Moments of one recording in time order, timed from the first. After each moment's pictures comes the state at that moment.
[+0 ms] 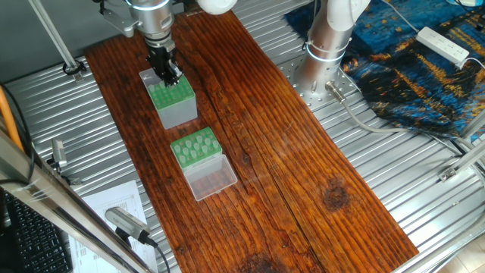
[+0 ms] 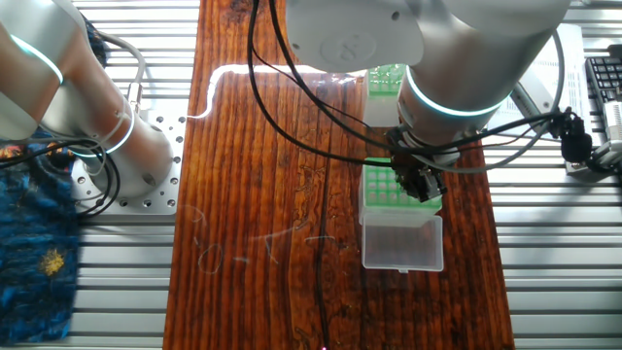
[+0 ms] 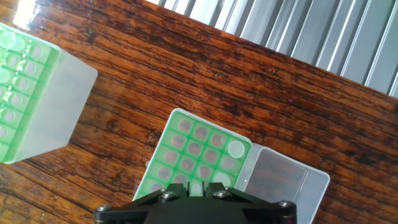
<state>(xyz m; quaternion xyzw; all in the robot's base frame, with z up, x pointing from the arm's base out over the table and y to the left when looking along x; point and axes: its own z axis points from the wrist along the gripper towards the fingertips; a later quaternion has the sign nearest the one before) 0.508 -0.100 0.151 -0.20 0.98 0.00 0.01</state>
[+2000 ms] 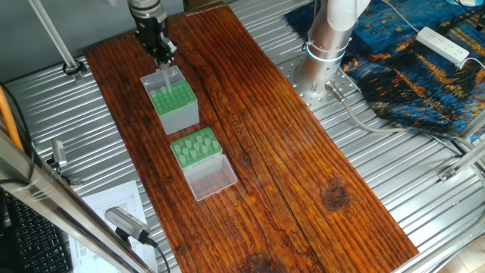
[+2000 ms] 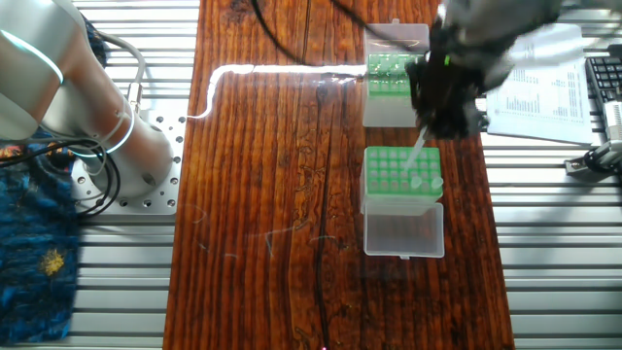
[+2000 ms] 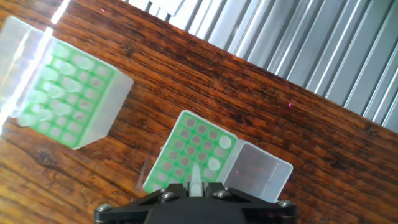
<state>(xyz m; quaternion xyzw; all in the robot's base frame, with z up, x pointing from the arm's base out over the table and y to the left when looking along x) 0.517 -0.066 0.285 -0.25 0.97 -0.01 -0.01</state>
